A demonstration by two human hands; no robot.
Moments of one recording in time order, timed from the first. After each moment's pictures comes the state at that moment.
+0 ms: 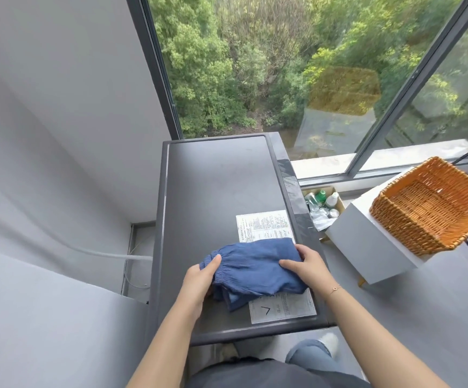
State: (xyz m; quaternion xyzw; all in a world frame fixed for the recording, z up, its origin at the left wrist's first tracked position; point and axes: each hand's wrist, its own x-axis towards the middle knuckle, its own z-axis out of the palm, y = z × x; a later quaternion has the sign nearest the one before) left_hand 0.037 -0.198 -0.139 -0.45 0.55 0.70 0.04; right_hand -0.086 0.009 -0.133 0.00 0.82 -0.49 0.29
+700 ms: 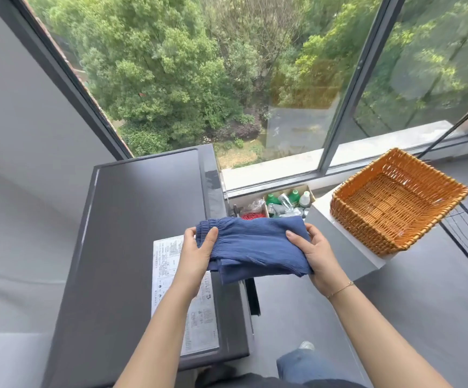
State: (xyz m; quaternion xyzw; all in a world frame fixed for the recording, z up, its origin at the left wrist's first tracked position) left_hand -0.125 -0.039 -0.085 -0.35 0.65 0.67 -0.07; right_hand -0.212 0.173 -0.098 0.08 0.61 -0.74 0.26
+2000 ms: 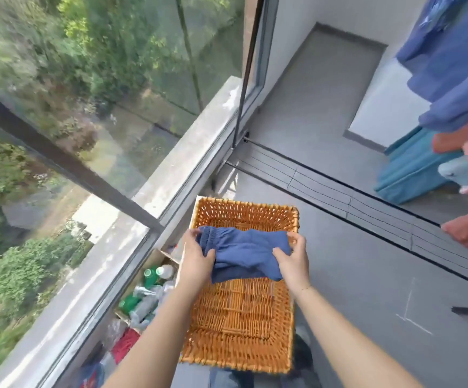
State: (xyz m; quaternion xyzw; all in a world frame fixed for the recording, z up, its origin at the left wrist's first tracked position) left_hand -0.732 0.354 -0.264 -0.02 0.87 0.44 0.24; right_hand -0.641 0.528 -0.273 0.48 0.66 -0.58 -0.05
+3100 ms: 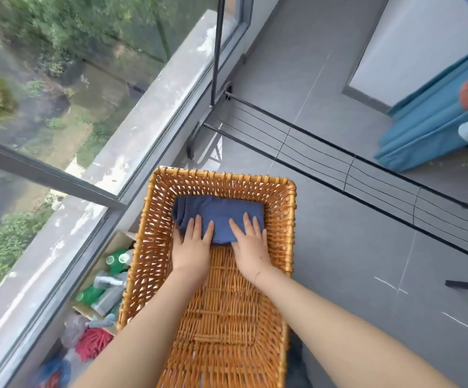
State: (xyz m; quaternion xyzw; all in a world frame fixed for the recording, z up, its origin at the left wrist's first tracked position) left_hand -0.739 0.408 -0.425 0.28 0.89 -0.14 0.32; right_hand -0.675 0.529 -0.422 0.22 0.91 -0.28 0.22
